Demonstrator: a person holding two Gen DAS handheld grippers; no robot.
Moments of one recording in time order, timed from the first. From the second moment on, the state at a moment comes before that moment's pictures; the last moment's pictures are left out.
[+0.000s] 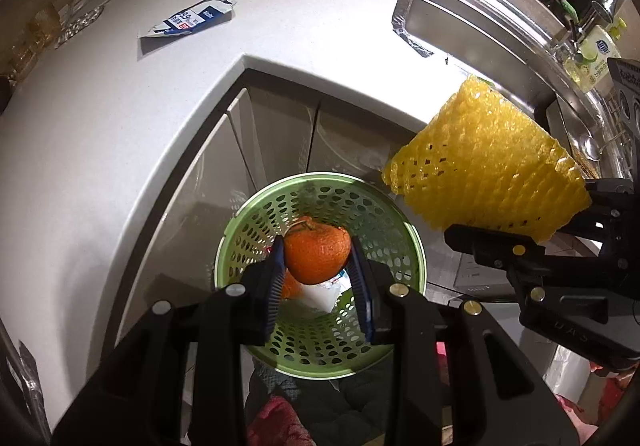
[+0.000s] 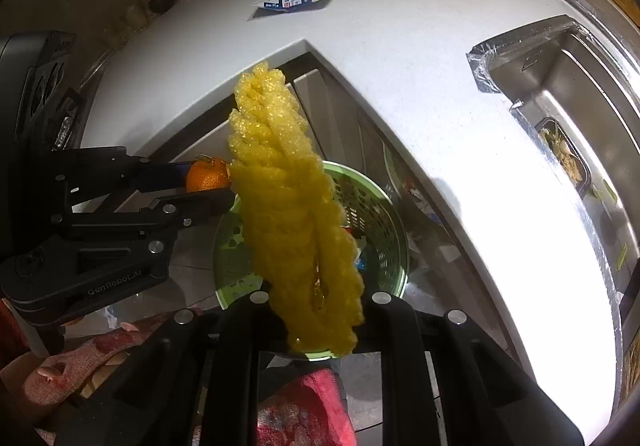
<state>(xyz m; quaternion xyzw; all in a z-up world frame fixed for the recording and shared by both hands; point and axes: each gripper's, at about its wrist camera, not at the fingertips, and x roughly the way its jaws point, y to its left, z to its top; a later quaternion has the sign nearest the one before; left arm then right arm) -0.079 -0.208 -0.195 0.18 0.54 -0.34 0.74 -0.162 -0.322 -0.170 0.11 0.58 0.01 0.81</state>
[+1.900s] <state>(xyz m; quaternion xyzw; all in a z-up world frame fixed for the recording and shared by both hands) -0.029 -0.126 -0.176 0.13 0.55 -0.23 0.79 -0.130 -0.284 -0.210 0.04 0.60 0.04 0.80</state>
